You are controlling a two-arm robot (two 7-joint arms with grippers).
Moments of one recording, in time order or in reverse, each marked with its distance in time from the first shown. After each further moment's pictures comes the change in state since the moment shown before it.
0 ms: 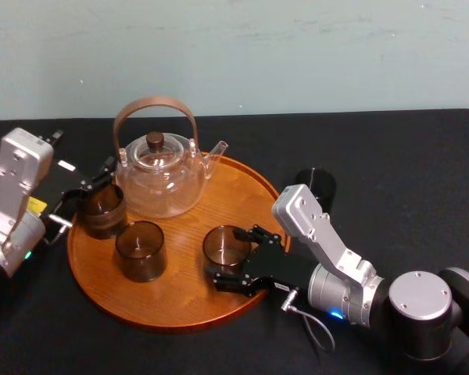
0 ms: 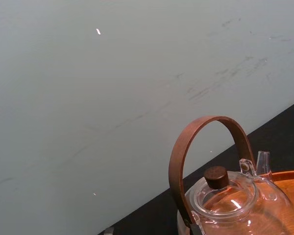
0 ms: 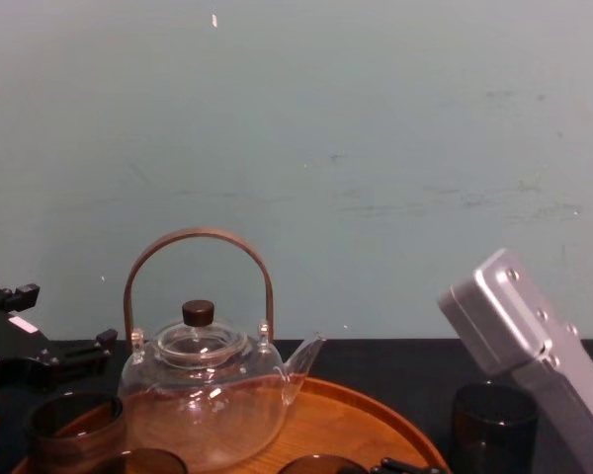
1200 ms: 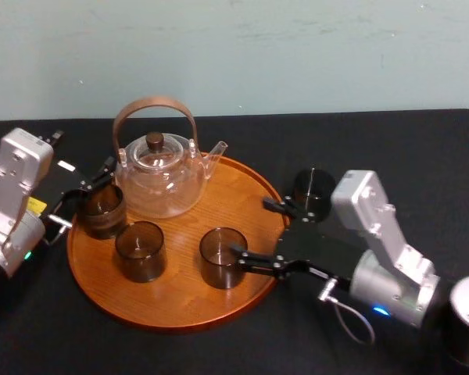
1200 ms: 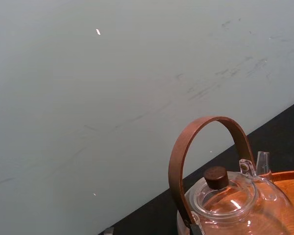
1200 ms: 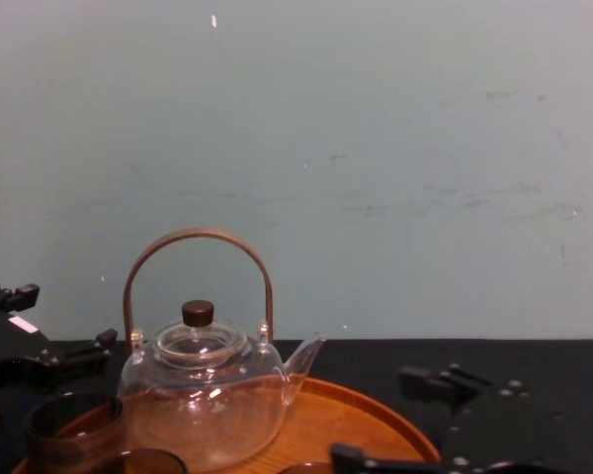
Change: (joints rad) left arm 0.000 0.000 0.000 0.000 0.000 0.000 0.000; right arm -0.113 0.105 0.098 -0.202 0.062 -0.098 -0.002
